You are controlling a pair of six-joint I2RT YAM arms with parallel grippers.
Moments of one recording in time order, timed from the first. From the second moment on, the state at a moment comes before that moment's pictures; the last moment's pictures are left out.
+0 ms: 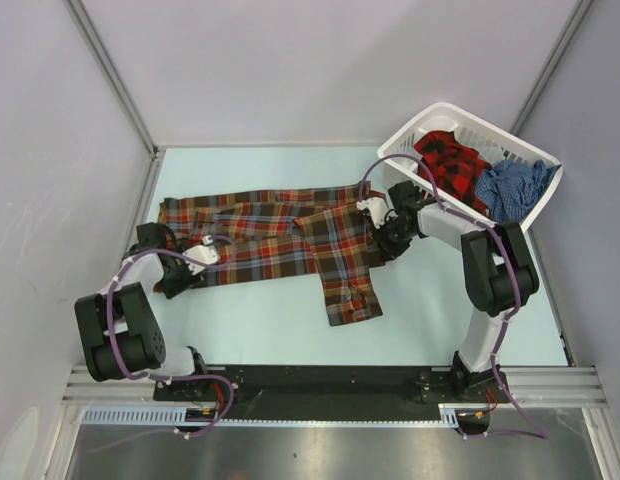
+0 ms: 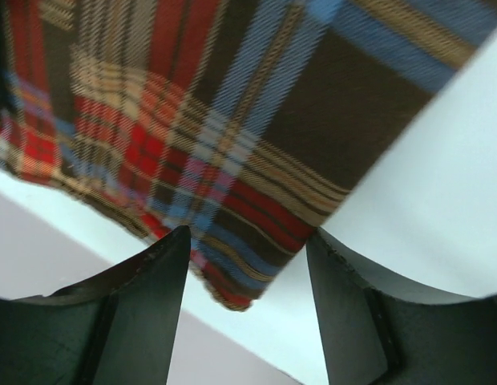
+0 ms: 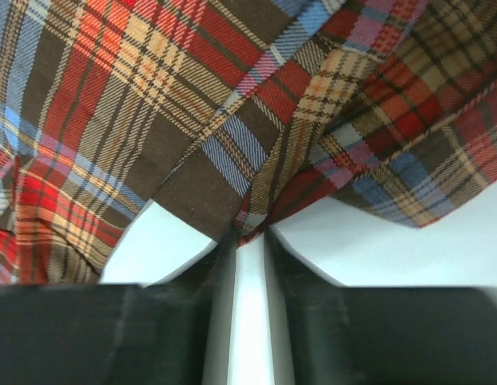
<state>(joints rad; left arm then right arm) 0.30 1.40 0.71 -0.52 0.12 1.32 0.33 1.85 1.20 -0.56 -0.32 -0.42</state>
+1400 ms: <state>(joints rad) 0.22 0.94 0.91 -0.84 0.48 1.26 0.51 1.14 0.89 -0.81 -0.44 -0.52</state>
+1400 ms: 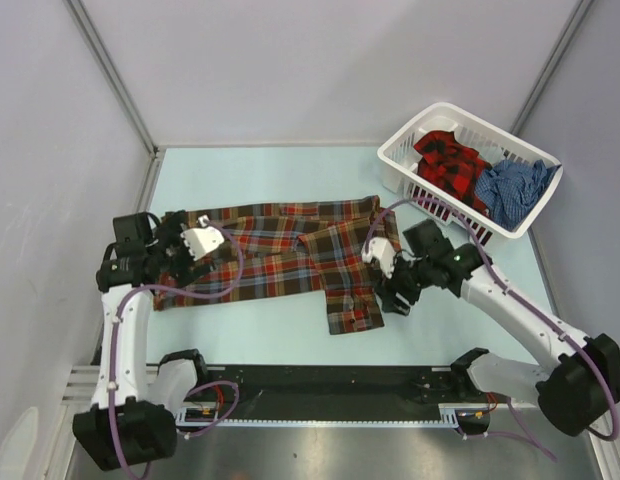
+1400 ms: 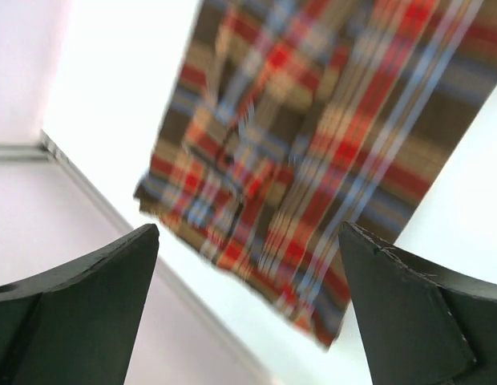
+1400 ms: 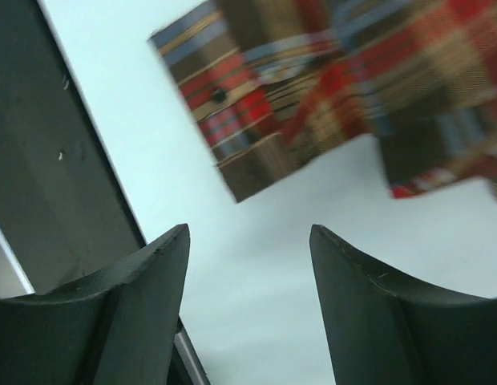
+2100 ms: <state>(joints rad) 0.18 0.91 1.04 -0.76 0.74 0.79 0.80 1.42 0.72 -0.53 -0.27 -0.74</state>
